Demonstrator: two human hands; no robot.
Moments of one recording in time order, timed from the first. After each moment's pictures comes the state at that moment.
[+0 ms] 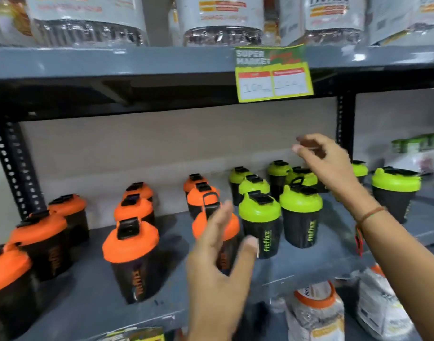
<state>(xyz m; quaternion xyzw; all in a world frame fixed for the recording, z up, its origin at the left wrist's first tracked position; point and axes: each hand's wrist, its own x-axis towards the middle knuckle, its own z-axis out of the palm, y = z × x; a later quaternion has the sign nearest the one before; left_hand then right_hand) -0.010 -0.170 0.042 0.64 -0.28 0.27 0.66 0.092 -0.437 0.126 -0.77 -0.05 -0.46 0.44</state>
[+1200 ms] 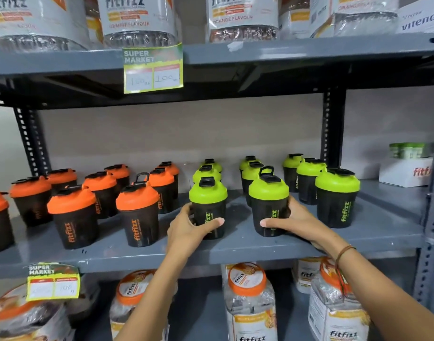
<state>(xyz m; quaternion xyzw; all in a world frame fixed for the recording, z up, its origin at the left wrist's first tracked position) 0.053 -0.317 -0.006 0.83 0.01 0.24 0.51 0.078 -0.592 0.000 -0.83 -0.16 -0.11 0.53</state>
